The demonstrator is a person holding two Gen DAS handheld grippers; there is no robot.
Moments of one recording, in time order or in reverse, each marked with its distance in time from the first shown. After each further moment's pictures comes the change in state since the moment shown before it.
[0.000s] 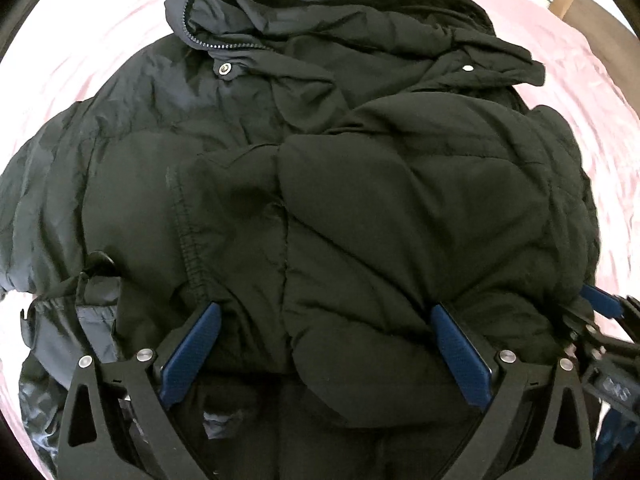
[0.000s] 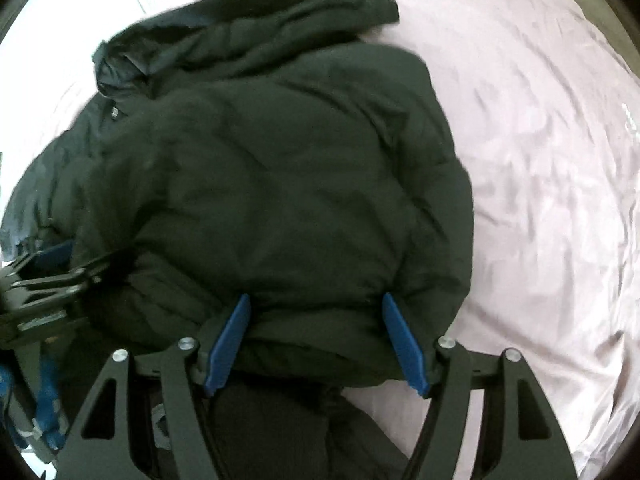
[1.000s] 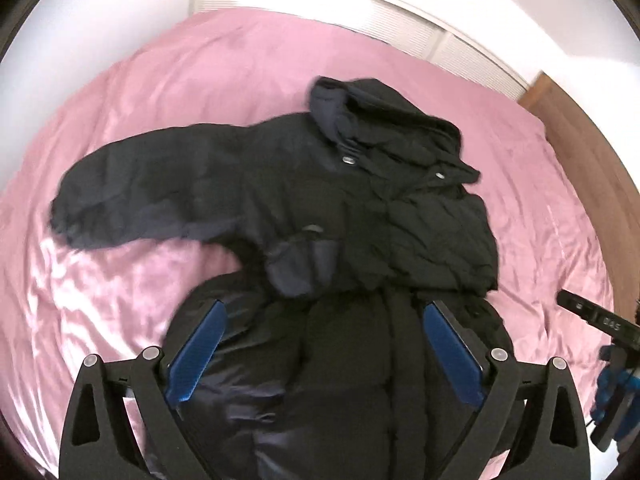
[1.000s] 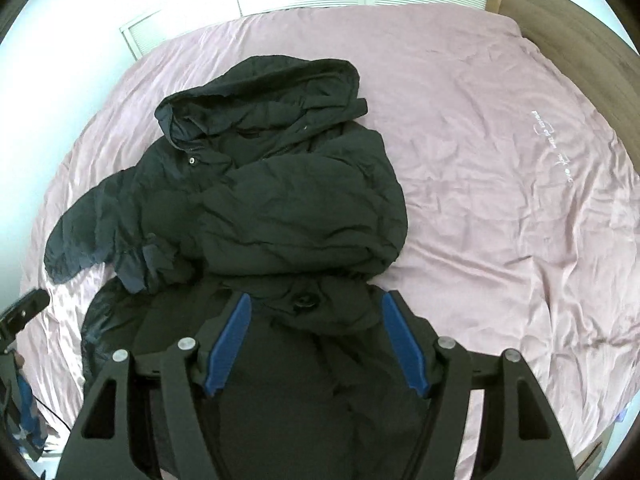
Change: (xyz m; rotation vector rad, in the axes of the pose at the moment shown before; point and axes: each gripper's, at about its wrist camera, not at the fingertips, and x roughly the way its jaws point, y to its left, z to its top) left arm -0.234 0.184 -0.086 -0.157 -0.173 -0.176; right arm -0.225 0.082 -0.047 0.115 -0.102 -0.074
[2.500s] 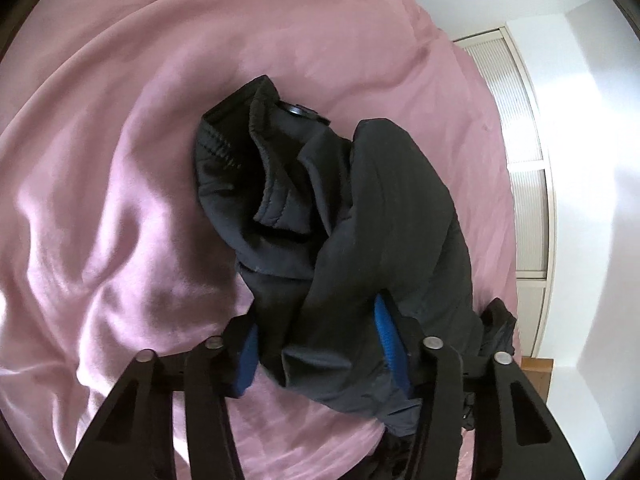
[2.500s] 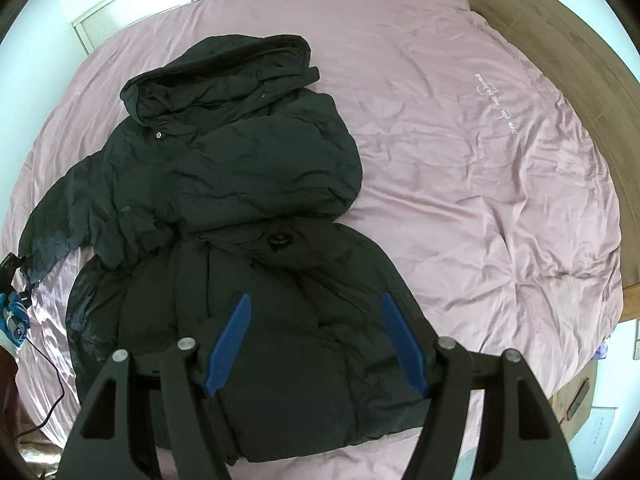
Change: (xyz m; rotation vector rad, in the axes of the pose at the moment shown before) left arm 0.111 0.400 0.026 -0.967 -0.081 -0.172; right arm -0.035 0.019 -0.043 0.087 0.090 -0.178
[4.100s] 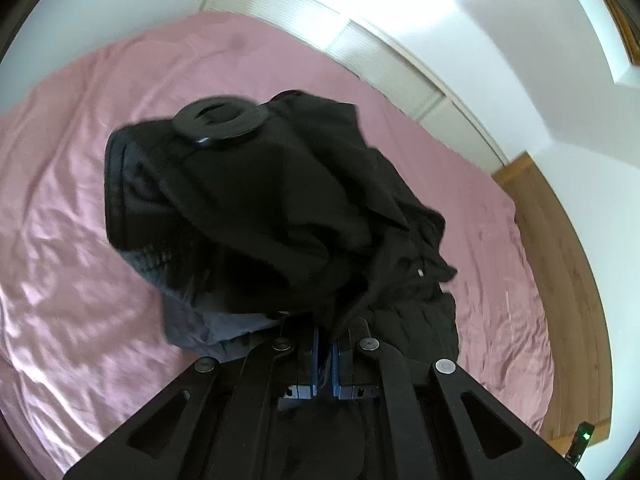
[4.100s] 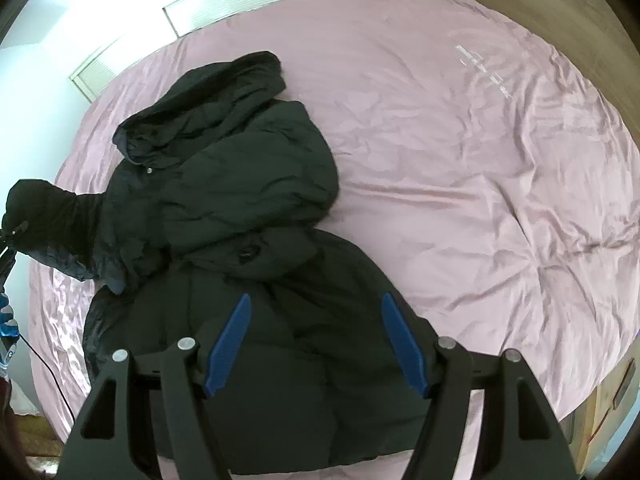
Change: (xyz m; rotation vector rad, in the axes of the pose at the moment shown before) left arm -0.019 -0.268 -0.218 0.800 0.114 -0.085; right arm 0.025 -0.091 -0.016 0.135 -0.054 0.156
